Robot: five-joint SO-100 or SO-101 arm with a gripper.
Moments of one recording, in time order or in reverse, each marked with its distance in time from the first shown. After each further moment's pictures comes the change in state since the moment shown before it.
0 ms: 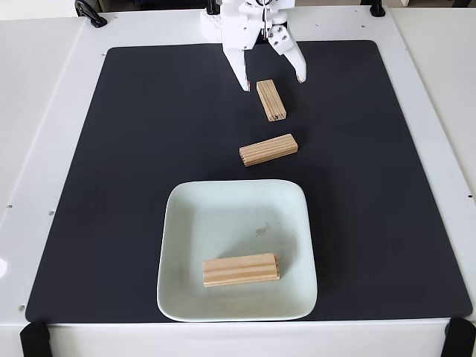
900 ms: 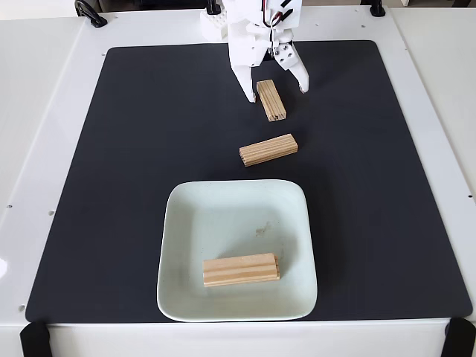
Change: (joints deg) arm -2.8 -4.6 5.4 -8.4 0.0
